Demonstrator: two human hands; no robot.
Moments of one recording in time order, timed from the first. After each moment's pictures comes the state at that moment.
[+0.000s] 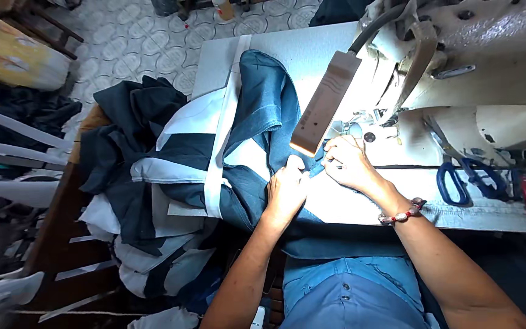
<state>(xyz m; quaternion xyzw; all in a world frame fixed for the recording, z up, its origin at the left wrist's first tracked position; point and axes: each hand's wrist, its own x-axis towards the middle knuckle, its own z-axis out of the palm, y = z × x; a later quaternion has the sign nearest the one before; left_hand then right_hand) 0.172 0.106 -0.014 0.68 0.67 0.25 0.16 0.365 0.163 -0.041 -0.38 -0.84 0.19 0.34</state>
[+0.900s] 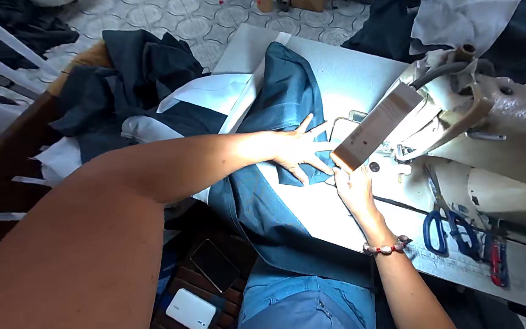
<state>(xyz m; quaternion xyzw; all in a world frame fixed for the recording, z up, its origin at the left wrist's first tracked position) 0.128 0.236 0.022 0.96 0.21 -0.10 0.17 0.356 0.160 -0.044 -0.44 -0.80 0.16 0.39</state>
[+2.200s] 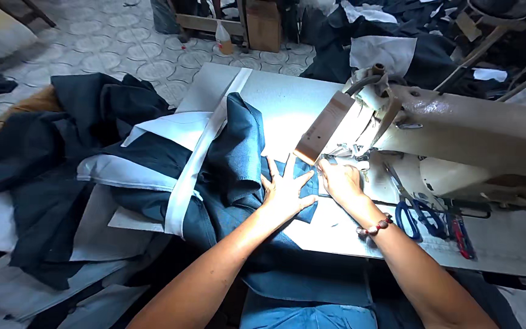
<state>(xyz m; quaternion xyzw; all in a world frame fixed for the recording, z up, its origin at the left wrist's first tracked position) 0.200 0.150 0.003 0.73 0.64 0.02 0.24 0.365 0.185 -0.002 -0.55 -0.82 0.05 0.11</state>
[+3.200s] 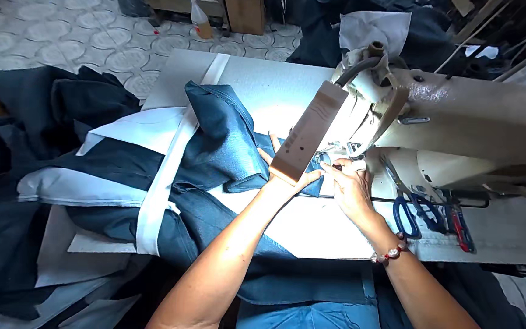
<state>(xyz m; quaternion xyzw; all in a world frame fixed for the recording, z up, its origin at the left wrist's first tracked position) 0.224 0.206 -0.027 0.75 0.63 0.13 0.18 0.404 0.171 -0.046 -0.57 -0.77 0.09 0.28</state>
